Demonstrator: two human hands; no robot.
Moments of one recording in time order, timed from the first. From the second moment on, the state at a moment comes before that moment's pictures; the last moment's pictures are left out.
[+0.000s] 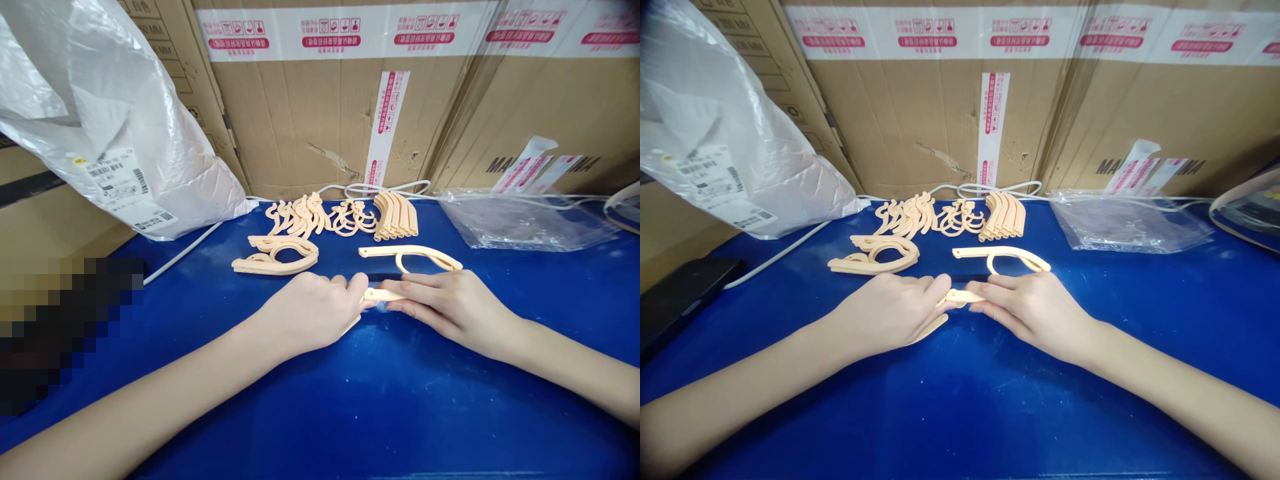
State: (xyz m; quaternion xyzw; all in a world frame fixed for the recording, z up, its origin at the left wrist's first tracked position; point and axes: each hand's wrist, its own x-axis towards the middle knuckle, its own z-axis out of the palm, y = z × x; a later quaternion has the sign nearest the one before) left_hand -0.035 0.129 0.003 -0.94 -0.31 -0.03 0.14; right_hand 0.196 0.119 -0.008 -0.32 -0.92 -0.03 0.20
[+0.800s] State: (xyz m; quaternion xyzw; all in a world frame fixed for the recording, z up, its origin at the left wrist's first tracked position) left_hand -0.039 0.129 0.005 -0.94 -0.34 -0.05 0.08; right_hand 0.194 0.118 -0.006 -0.28 -0.93 -0.11 0.21
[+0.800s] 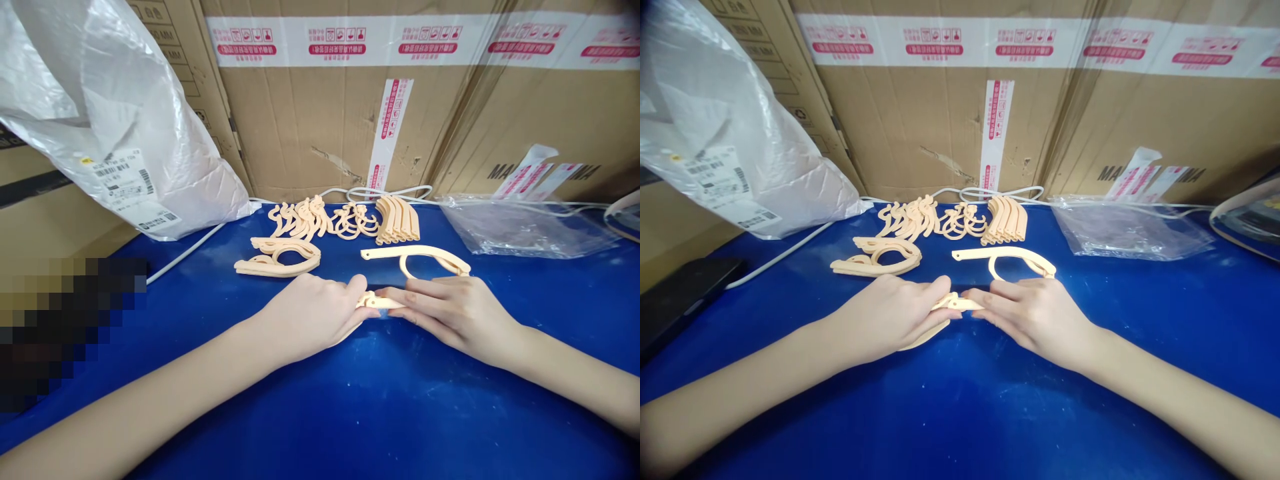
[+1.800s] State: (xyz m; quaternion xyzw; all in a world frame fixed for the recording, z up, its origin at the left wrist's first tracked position) left_hand -0.039 0.127 0.001 -0.91 -0.24 -0.14 0.31; right_hand 0.197 0.120 -0.006 -0.32 -0.91 0.12 0.22
